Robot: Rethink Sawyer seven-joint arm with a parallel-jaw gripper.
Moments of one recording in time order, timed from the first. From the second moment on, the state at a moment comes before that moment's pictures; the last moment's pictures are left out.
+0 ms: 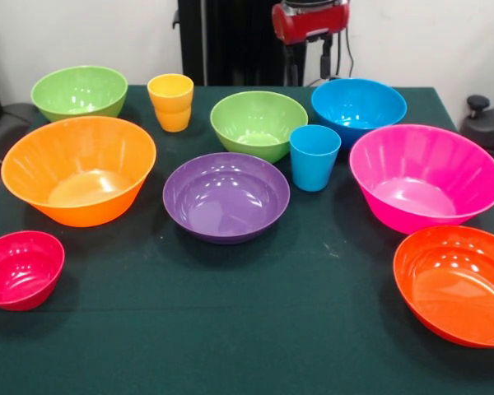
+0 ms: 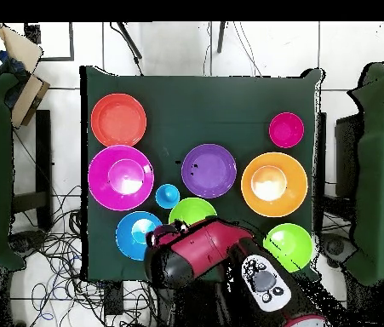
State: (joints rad) arm -0.51 -0.86 0.47 2.19 -0.71 0.27 1.92
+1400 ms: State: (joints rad) arm -0.41 -0.83 0.39 2.10 -0.93 0.31 1.92
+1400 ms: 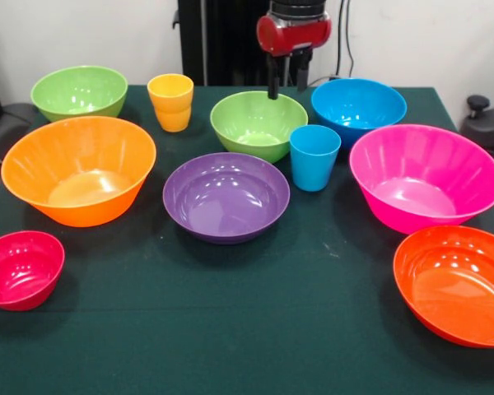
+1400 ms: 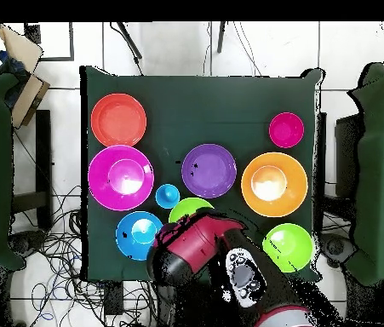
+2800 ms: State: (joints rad) arm -0.34 -0.63 0.17 1.97 -0.98 0.19 1.92
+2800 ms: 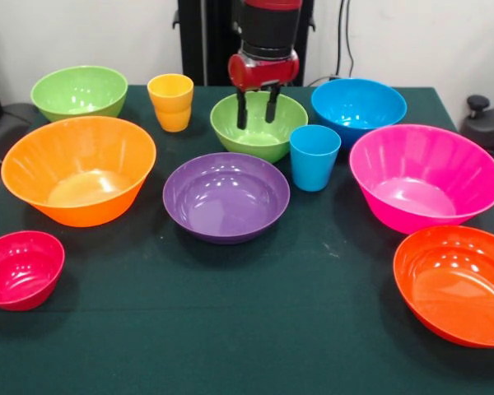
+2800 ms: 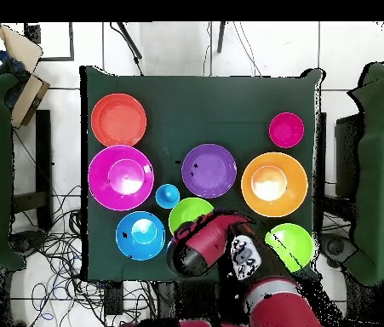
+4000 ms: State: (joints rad) arm -0.50 -0.71 0.33 2.12 -0.93 0.19 1.92
